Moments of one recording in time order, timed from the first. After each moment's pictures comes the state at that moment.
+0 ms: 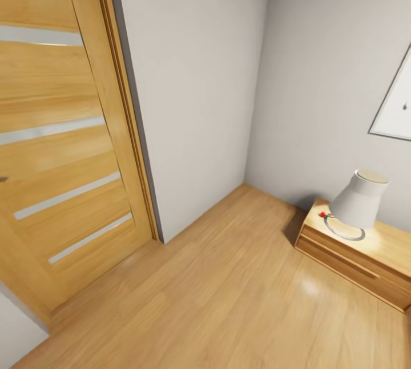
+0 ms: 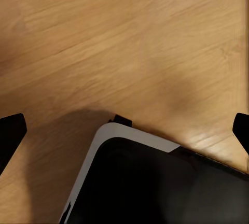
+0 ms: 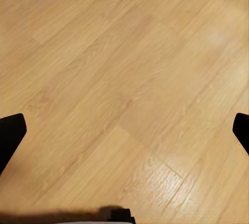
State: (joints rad) left arm -0.01 0.00 0.10 -0.30 0.31 -0.32 0.01; right arm -0.13 0.00 0.01 -0.15 0.00 -0.66 -0.08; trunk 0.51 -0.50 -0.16
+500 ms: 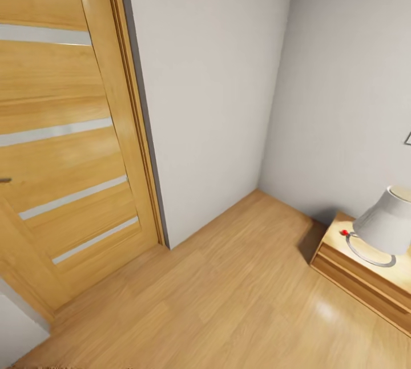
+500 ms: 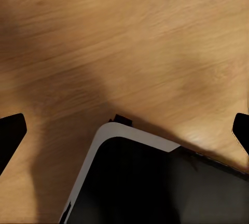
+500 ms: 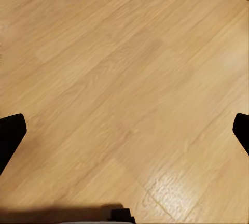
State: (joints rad) left arm -0.01 0.00 0.10 -0.30 0.31 -0.32 0.01; right arm -0.13 0.00 0.01 -0.15 0.00 -0.66 -0.08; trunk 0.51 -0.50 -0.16
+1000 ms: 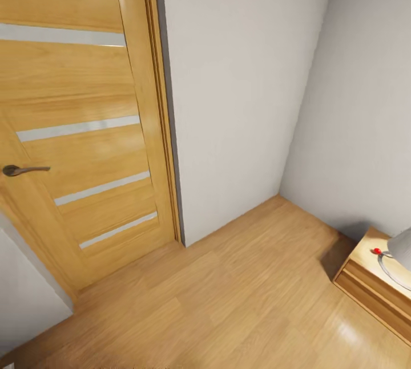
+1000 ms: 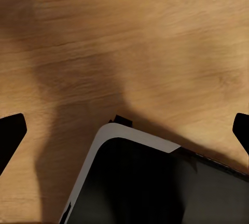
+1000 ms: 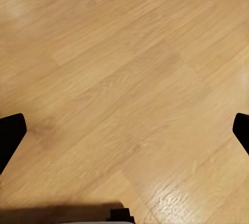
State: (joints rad) left arm -0.01 0.00 0.10 -0.30 0.31 -0.32 0.01; right arm -0.13 0.00 0.00 -0.15 -0.01 -0.66 -0.09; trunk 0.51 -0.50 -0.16
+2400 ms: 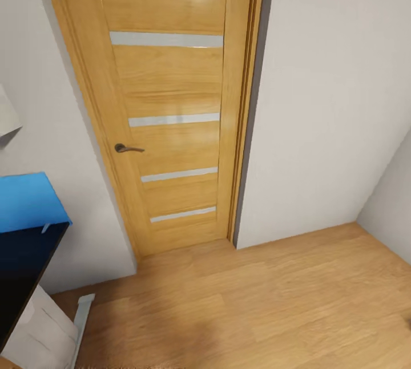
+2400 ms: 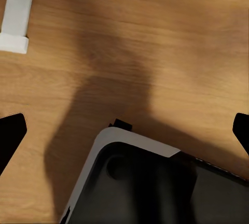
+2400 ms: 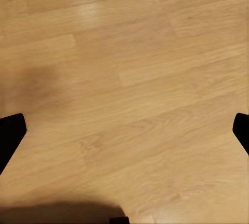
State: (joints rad) left arm -0.01 0.01 0.10 -0.31 0.31 -0.33 0.01; right arm -0.13 0.00 0.00 -0.17 -0.01 -0.66 -0.09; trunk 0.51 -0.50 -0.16
